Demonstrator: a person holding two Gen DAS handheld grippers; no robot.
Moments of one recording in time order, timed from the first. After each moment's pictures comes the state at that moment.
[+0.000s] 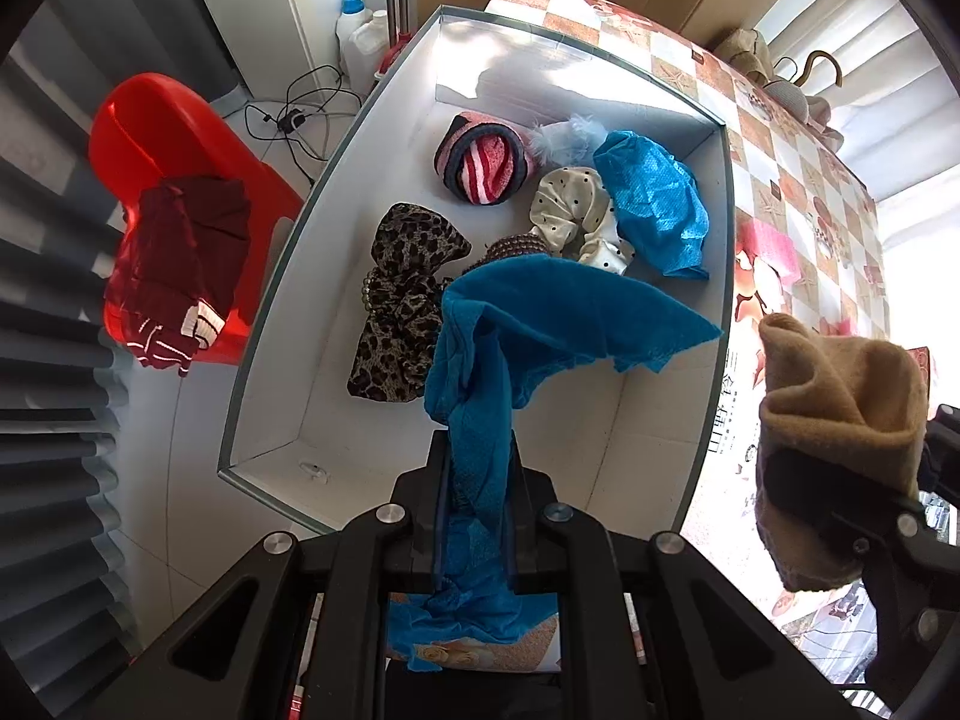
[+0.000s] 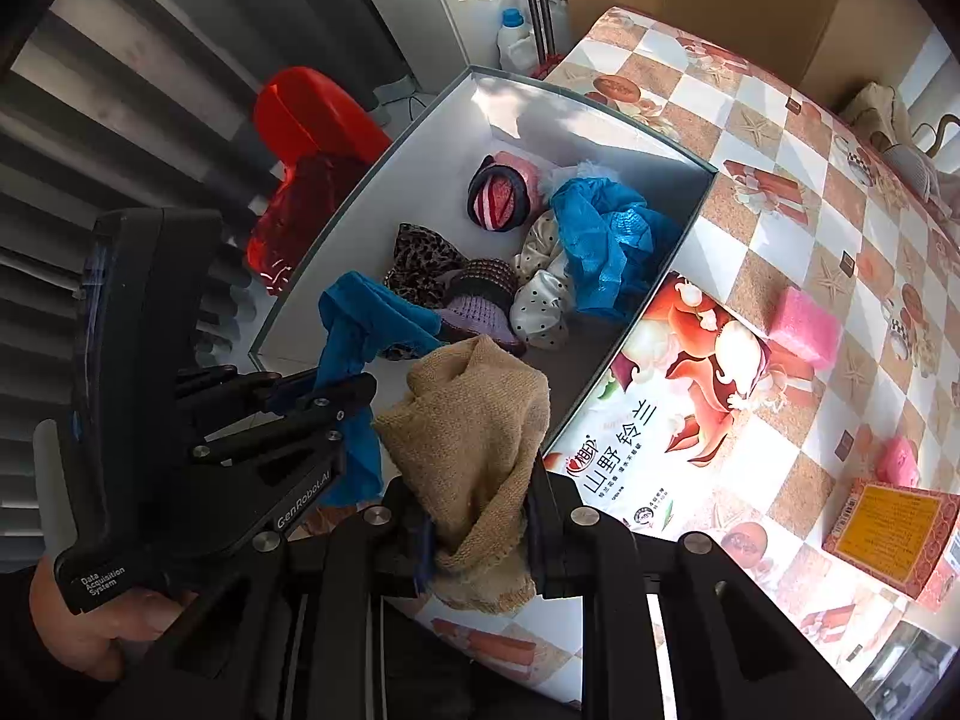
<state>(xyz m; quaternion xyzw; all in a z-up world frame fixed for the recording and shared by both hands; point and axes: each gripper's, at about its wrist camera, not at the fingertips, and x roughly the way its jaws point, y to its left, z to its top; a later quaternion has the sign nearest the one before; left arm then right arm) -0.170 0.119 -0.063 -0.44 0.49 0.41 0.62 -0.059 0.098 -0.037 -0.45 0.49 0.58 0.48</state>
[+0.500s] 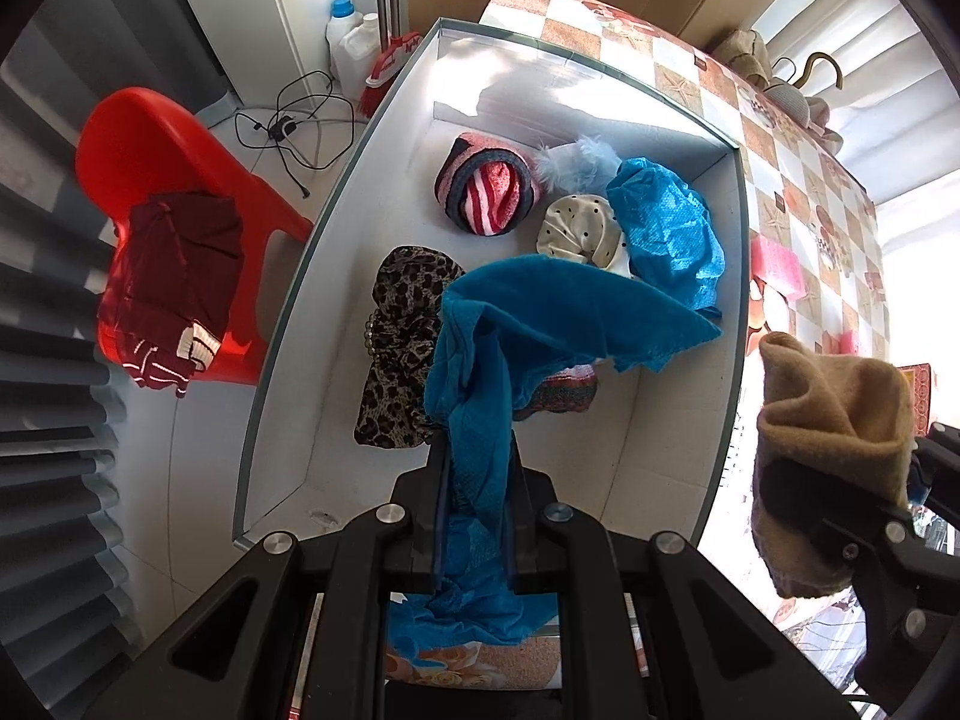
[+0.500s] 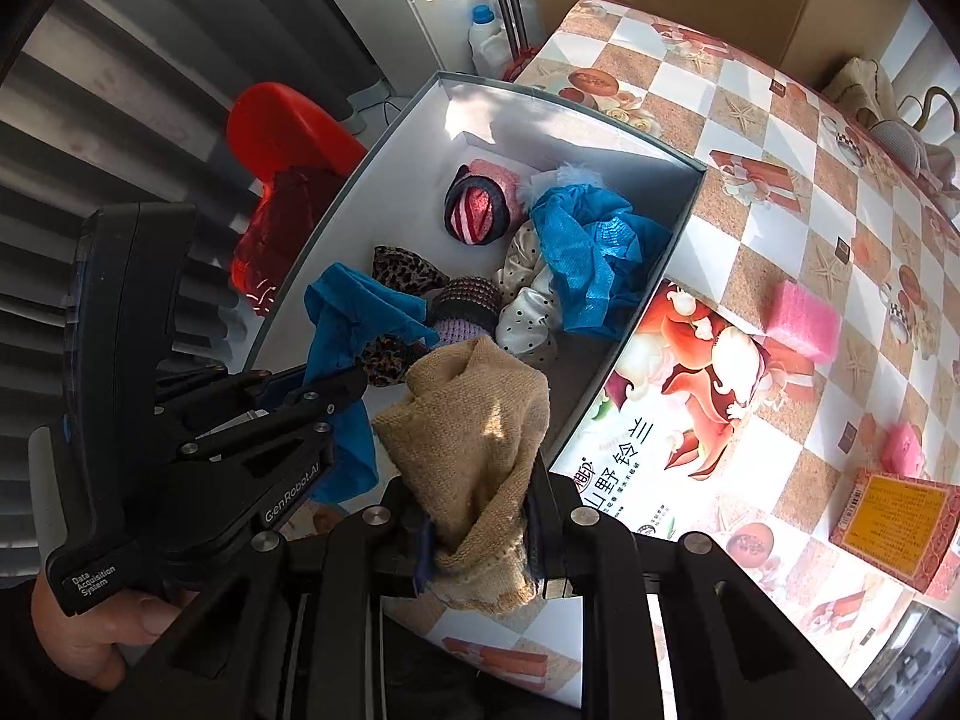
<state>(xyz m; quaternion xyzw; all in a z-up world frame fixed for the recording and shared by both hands) -0.169 0.145 -0.066 -0.44 0.49 0.40 0.63 -0.054 0.119 -0.044 -0.44 0.51 0.55 0.49</state>
